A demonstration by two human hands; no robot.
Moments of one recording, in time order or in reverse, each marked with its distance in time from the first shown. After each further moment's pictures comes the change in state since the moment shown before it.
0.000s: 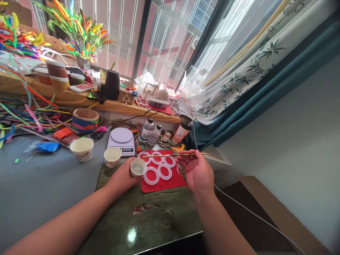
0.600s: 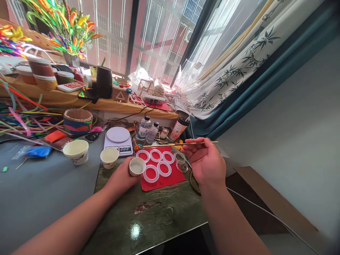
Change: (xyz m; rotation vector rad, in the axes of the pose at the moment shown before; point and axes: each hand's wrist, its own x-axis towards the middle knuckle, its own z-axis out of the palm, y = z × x) left_hand 0.003 0.007 -0.002 0.001 -0.028 -0.029; right_hand 0.000 -0.034 0.020 -0.023 -0.016 -0.140
